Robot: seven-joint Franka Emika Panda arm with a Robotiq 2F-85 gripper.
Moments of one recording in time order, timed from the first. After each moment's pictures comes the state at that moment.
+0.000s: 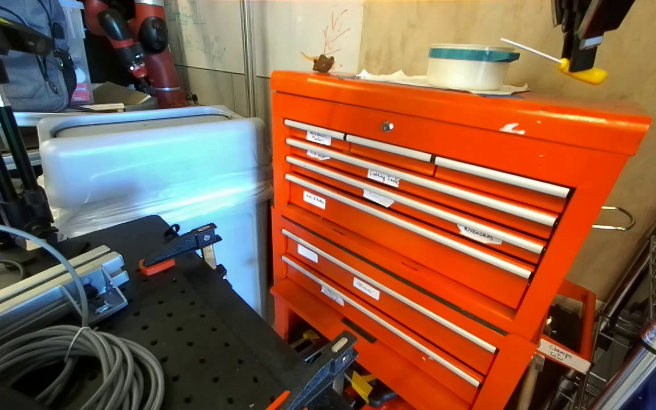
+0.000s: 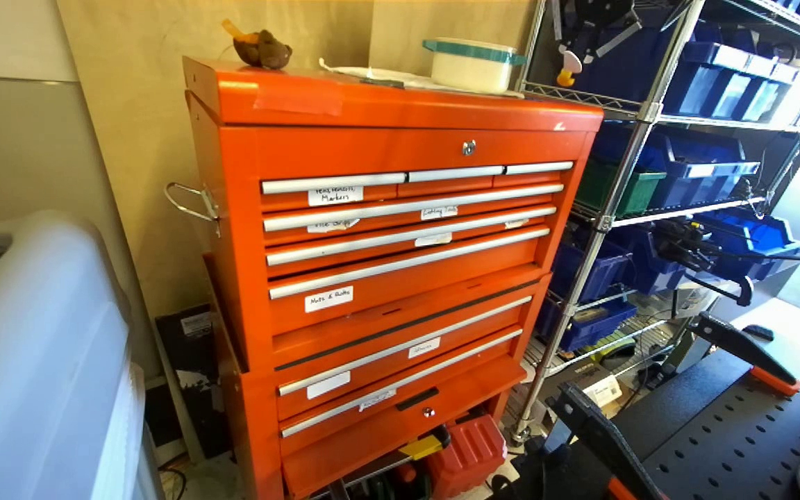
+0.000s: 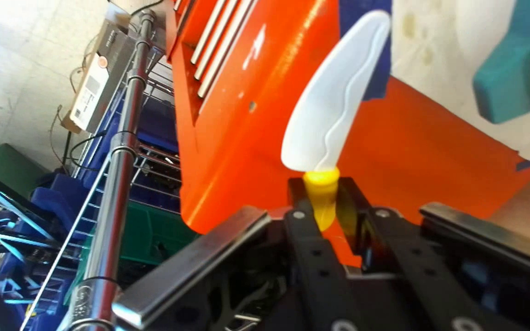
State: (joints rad) arm -0.06 0.30 -0.16 -1.89 -0.01 2.55 0.76
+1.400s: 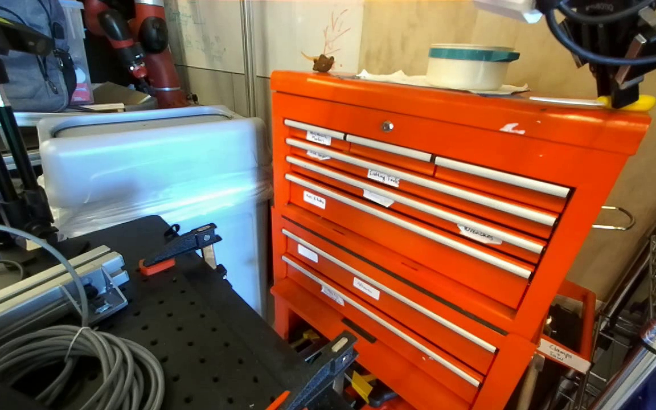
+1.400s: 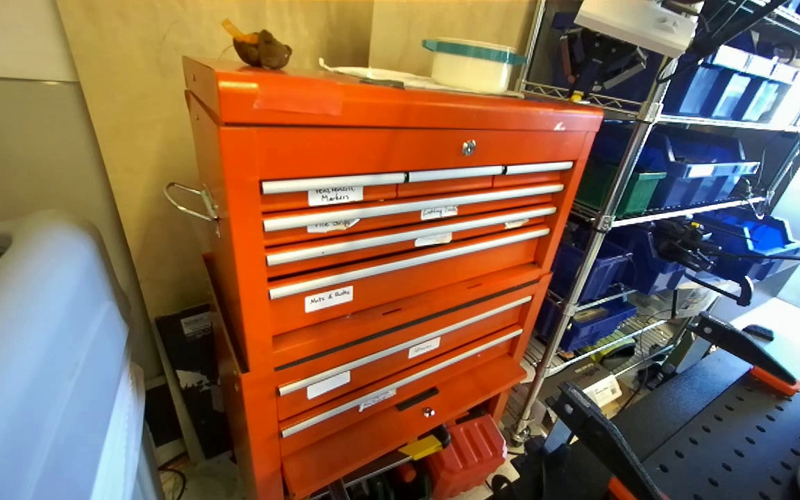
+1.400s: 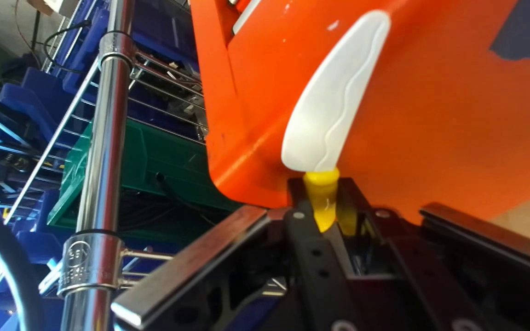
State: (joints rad) arm 0.07 0.36 -0.37 -2.03 -0.37 2.97 0.97
